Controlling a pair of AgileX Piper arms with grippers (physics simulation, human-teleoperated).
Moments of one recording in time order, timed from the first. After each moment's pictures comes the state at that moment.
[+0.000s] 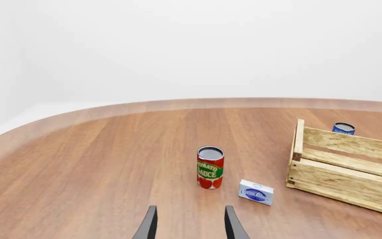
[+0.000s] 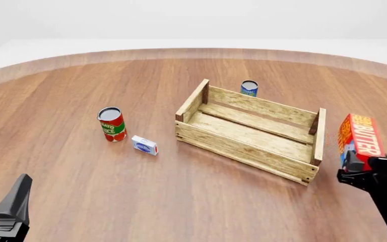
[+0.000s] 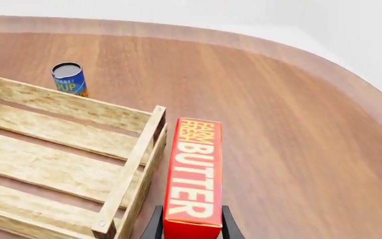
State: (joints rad) left arm 0.00 0.00 0.00 0.00 0.00; right arm -0.26 1.39 -0.12 -0.96 -0.12
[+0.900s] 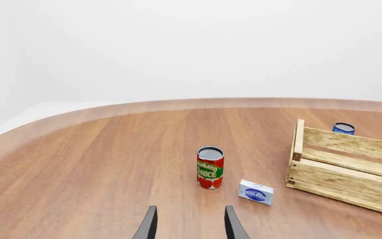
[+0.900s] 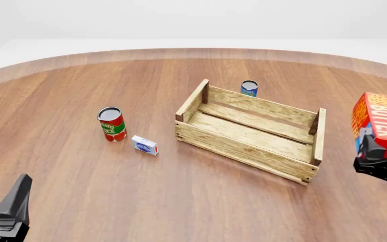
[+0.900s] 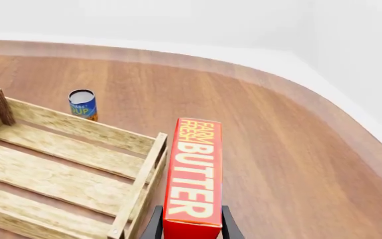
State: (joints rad) left arm 0.00 0.00 0.00 0.00 0.00; right arm -0.25 0.92 -0.21 -0.45 -0.16
